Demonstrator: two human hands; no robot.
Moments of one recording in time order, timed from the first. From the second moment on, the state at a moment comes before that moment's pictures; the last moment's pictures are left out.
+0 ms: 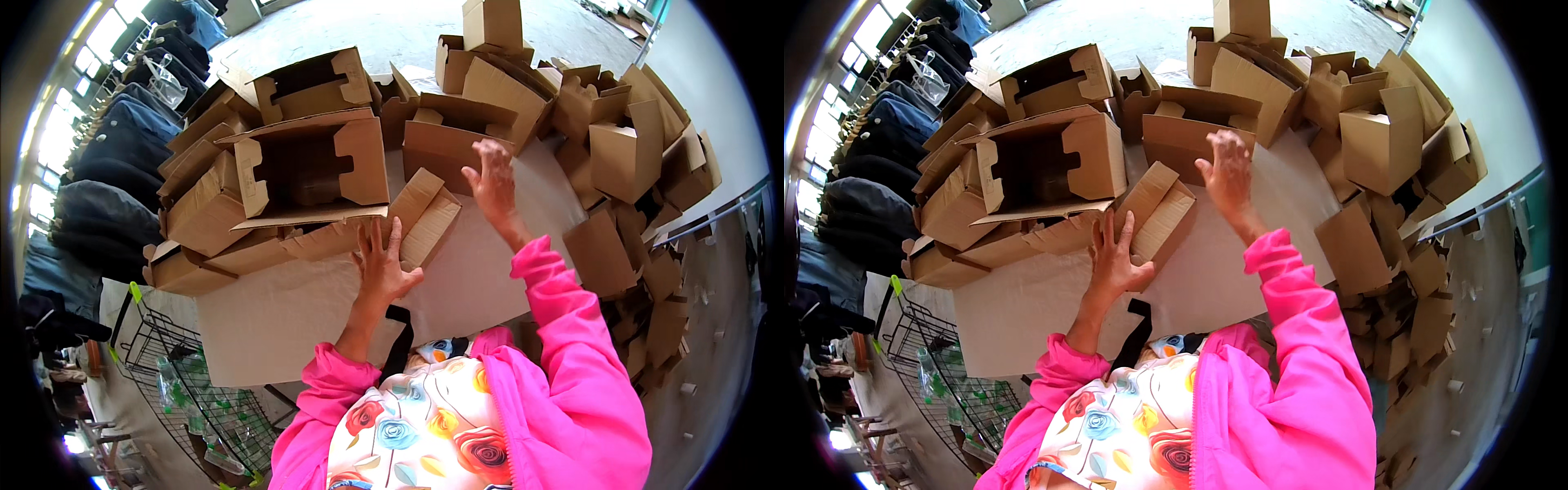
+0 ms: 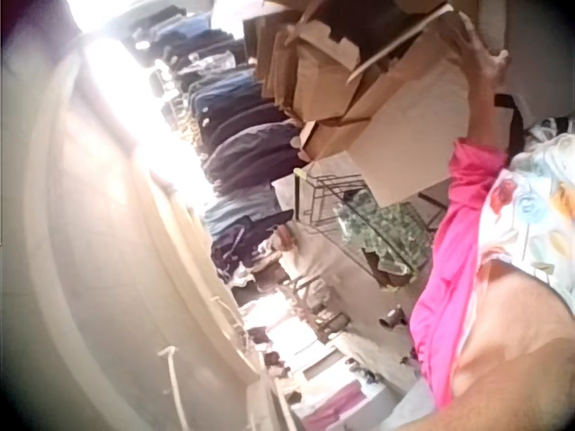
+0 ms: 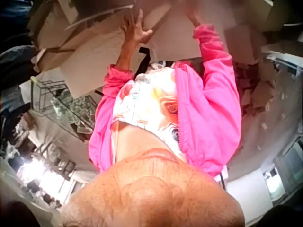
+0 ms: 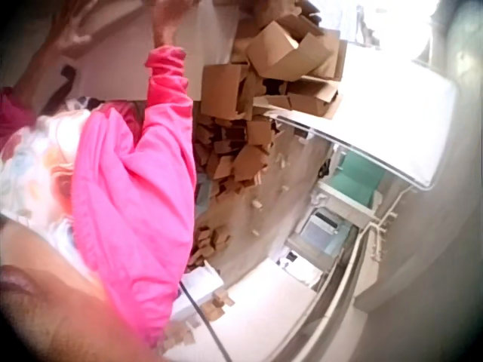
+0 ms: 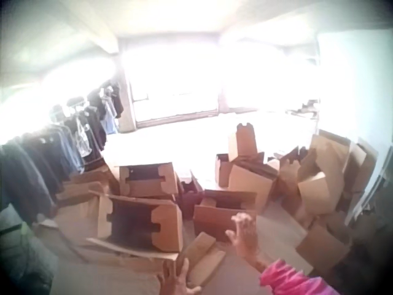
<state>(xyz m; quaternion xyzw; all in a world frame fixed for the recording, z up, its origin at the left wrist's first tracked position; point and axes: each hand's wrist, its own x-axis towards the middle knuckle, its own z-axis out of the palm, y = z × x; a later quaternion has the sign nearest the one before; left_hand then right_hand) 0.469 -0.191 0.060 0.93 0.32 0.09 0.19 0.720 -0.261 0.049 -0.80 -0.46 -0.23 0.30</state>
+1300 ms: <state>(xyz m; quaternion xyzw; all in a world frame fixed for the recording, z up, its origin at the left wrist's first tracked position) 0.479 -0.215 -0.073 0.47 0.44 0.23 0.73 0.693 -0.270 0.048 -0.77 -0.44 0.23 0.41</state>
